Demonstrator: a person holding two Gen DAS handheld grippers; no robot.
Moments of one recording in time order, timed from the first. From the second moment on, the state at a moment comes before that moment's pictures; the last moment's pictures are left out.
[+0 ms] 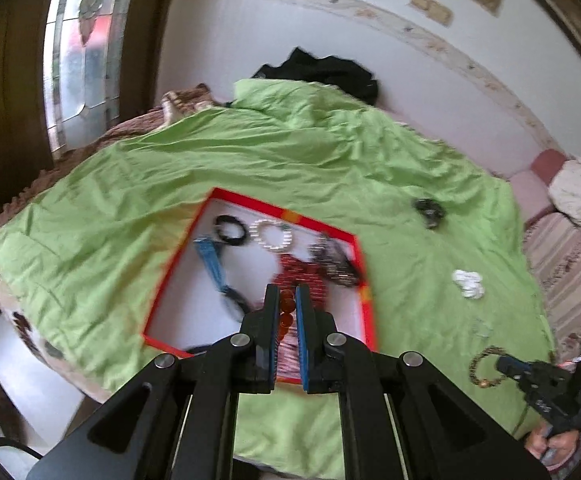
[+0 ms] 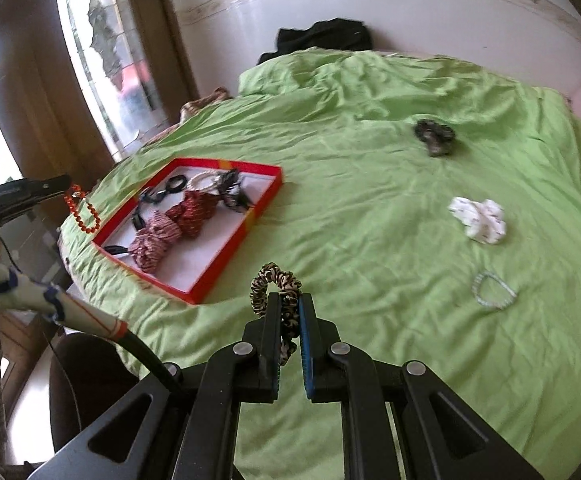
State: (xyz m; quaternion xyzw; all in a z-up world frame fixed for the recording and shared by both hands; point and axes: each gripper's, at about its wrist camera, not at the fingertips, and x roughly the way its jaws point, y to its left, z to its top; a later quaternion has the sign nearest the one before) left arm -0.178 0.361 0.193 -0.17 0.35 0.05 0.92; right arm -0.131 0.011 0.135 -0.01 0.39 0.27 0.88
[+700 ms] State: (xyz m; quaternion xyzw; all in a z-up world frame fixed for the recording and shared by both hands) left arm -0.128 0.430 0.117 -0.18 0.41 0.08 0.89; right arm -0.080 0.173 0.113 -0.05 0.43 0.37 0.82
